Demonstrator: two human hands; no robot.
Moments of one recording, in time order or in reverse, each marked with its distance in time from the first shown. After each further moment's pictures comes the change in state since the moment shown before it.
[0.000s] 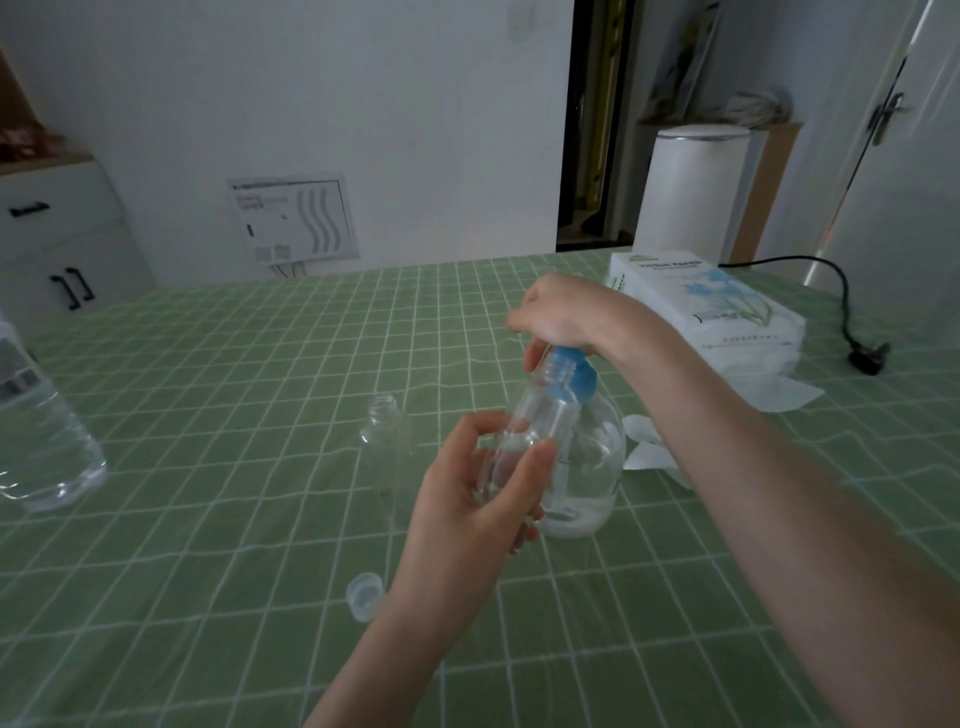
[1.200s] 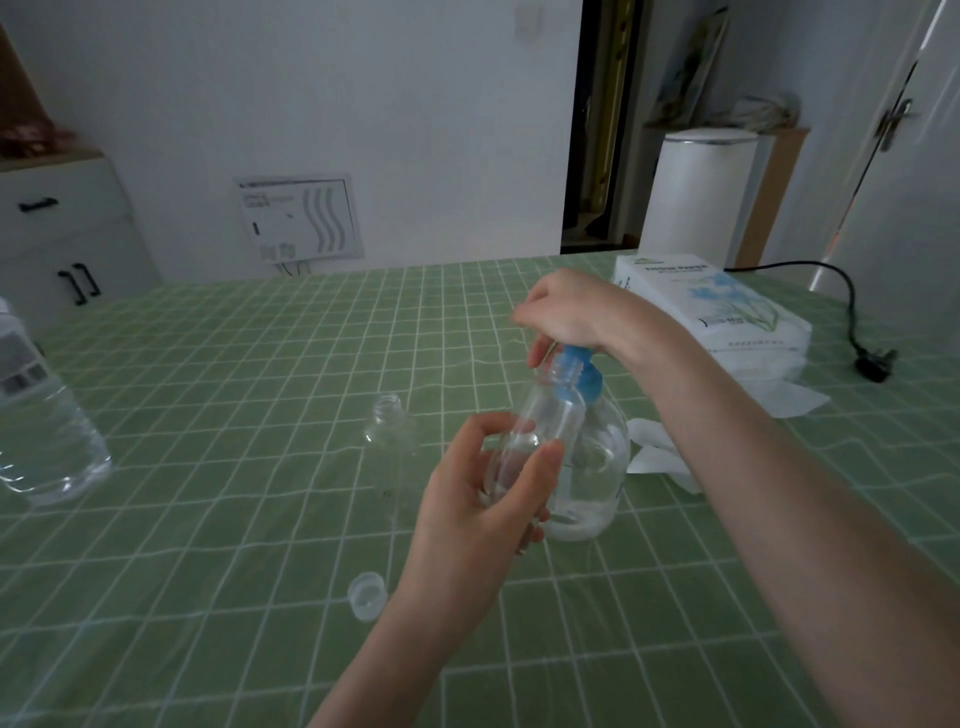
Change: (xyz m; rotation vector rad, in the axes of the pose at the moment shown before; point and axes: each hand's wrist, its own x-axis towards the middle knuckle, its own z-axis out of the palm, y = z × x) left_hand 0.000 -0.002 0.000 -0.017 0.032 -0.019; right_hand 0.003 0.000 0.004 0.026 0.007 -0.026
